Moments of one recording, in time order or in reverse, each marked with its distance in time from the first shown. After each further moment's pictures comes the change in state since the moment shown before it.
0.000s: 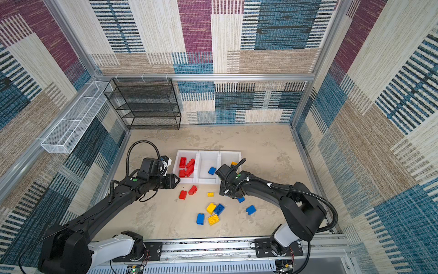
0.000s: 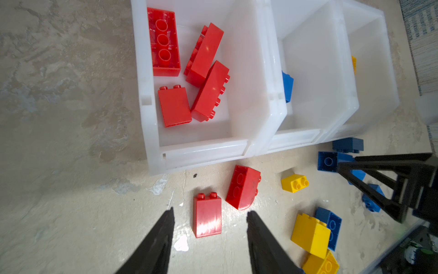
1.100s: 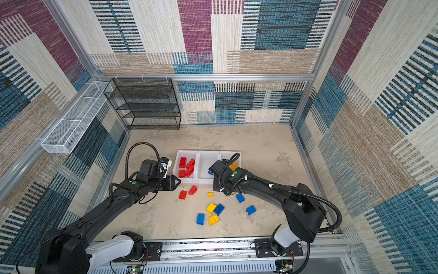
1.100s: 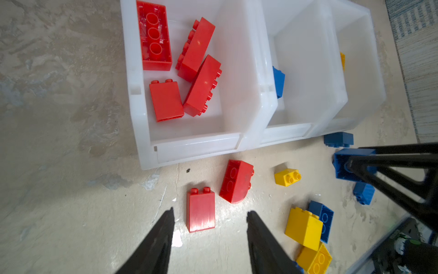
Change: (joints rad) left arm -0.010 -0.043 -0.035 0.013 0.018 -0.025; right arm 0.061 -0.008 0.186 -0.017 0.000 -0.048
